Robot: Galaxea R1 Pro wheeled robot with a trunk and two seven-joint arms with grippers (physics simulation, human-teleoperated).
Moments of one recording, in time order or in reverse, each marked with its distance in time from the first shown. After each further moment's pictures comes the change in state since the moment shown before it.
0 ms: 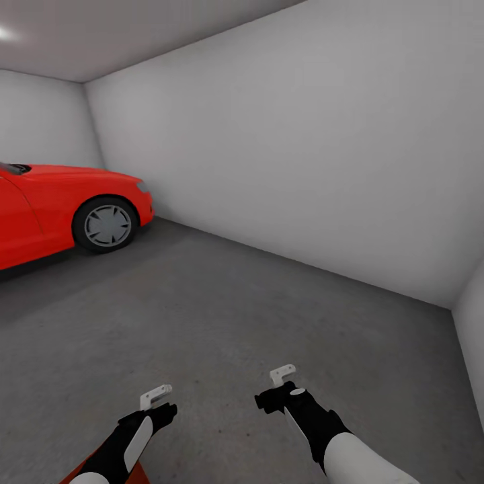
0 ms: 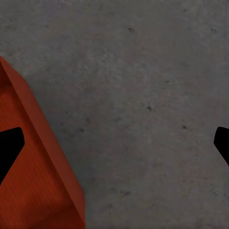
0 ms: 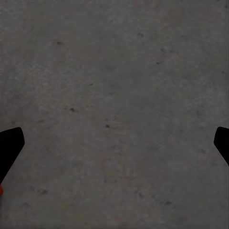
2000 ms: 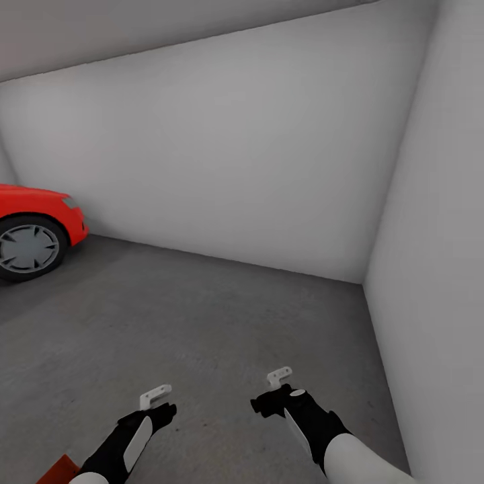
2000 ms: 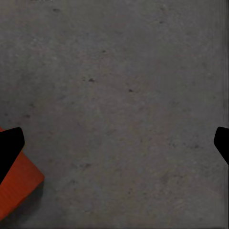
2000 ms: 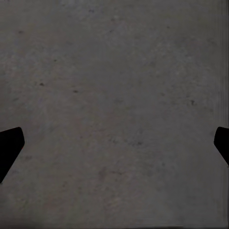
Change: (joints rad) left arm 0.000 0.002 0.002 0.001 0.000 -0.002 0.002; right arm 0.002 0.000 0.001 0.007 -0.001 0.002 0.073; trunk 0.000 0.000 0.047
